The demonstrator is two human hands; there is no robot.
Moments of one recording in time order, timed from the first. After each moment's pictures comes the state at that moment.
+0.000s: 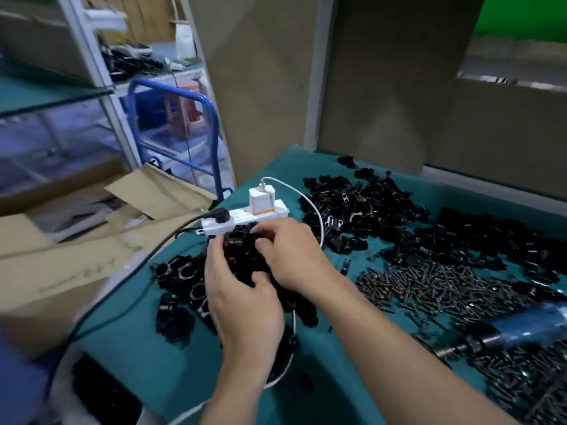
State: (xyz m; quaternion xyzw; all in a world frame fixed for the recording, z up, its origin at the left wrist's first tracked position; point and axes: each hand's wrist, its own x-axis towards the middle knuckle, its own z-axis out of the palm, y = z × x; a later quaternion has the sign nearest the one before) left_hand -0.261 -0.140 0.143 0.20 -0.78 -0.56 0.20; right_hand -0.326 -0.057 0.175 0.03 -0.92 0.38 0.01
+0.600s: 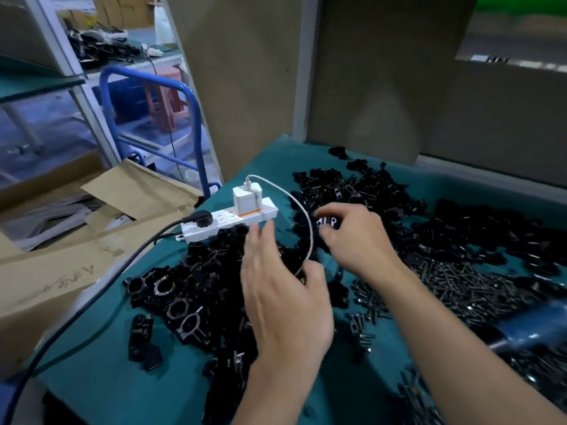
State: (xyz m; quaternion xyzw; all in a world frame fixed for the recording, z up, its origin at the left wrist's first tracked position) left_hand -0.281 -0.099 0.142 0.07 -0.86 -0.47 0.17; right_hand -0.358 0.028 0.166 -0.07 -0.93 0.35 0.09
